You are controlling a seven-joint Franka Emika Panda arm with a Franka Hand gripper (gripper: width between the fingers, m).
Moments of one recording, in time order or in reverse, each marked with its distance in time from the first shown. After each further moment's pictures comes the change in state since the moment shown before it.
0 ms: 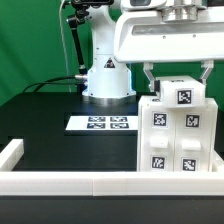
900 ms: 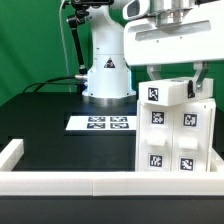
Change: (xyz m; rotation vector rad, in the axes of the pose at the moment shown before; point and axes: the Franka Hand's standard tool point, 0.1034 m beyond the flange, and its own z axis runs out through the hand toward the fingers) arm -0.006 -0.001 0.002 -0.002 -0.054 0.654
